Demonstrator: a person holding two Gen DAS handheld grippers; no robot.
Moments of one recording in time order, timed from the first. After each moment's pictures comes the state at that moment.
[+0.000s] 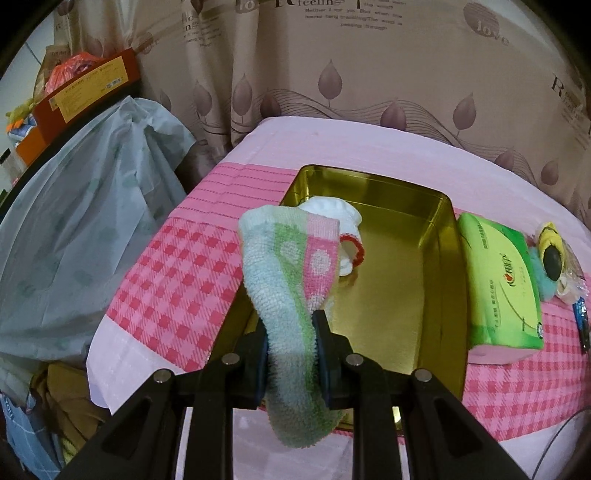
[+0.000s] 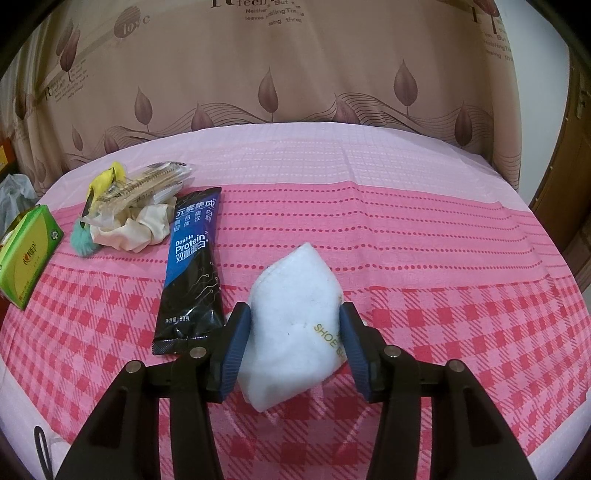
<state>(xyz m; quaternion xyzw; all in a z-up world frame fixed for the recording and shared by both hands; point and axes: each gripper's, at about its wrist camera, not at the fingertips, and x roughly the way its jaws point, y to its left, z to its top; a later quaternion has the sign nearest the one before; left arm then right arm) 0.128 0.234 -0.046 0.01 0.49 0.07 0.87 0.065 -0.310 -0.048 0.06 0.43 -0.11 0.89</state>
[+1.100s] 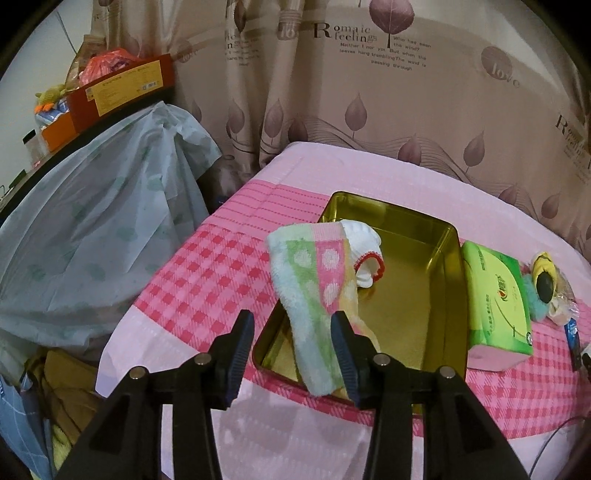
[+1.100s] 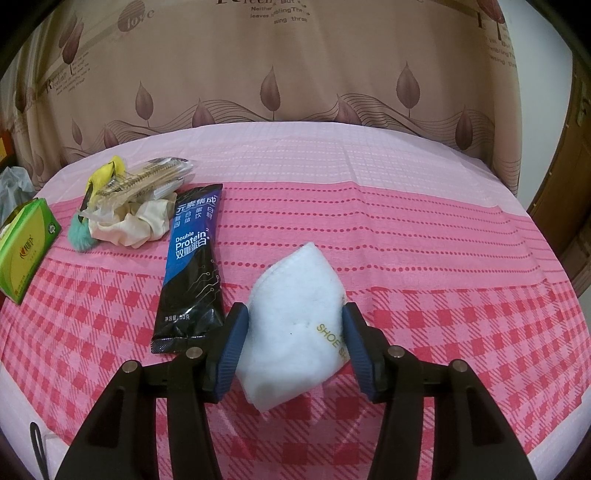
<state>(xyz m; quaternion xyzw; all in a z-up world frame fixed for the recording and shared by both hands) 0.096 0.258 -0.020 -0.02 0.44 0.10 0.89 0.065 -0.307 -0.048 0.04 0.43 -0.12 0.89</state>
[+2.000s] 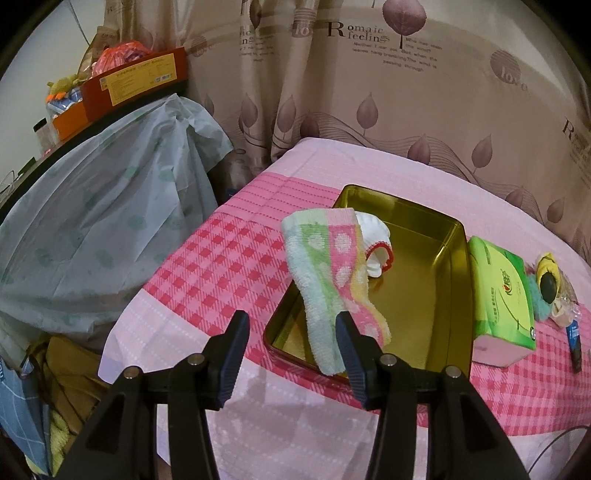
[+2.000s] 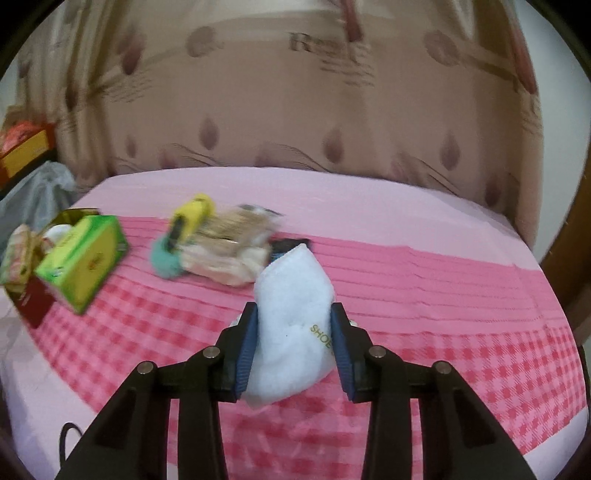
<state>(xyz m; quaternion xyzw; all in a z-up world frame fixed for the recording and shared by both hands) 0.080 0.264 -0.021 -0.03 0.44 0.12 0.89 0.055 -0.235 0.012 0.01 0.38 -0.05 0.92</state>
